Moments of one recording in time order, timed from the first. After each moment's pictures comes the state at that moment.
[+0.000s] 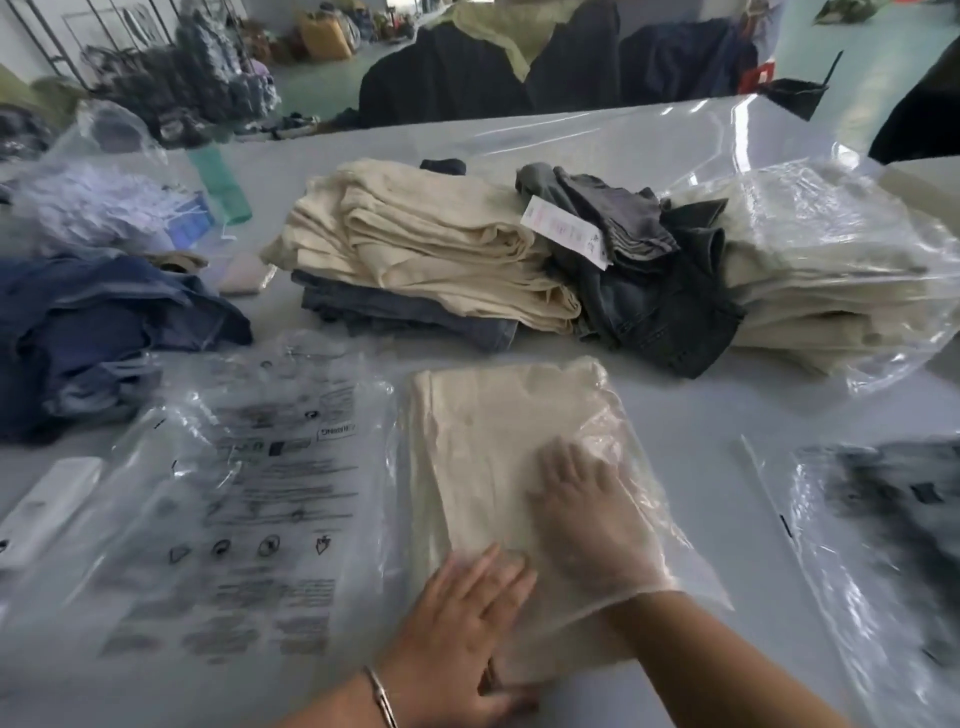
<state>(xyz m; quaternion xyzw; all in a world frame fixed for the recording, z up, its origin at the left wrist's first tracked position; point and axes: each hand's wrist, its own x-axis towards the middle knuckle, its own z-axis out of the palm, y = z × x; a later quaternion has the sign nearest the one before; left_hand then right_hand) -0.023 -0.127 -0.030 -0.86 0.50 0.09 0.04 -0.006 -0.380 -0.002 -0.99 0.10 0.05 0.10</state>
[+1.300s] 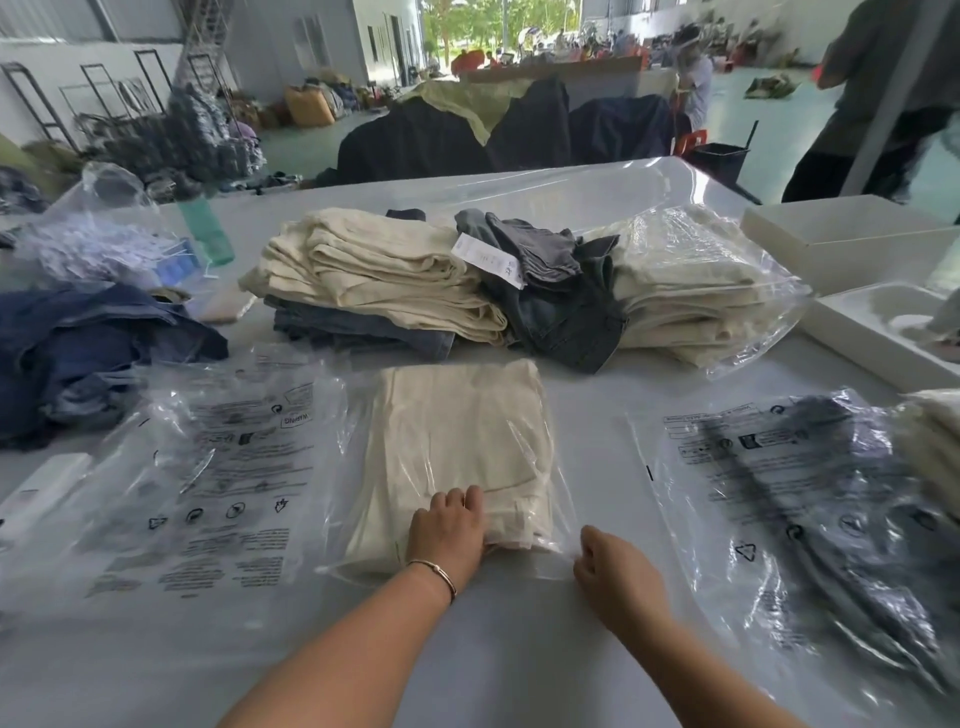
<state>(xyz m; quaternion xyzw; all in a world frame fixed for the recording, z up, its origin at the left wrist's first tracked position) -0.063 -0.226 -0.048 -0.95 0.29 0.02 0.09 -0.188 -0.383 -0.055 -0.93 0.27 0.02 0.24</state>
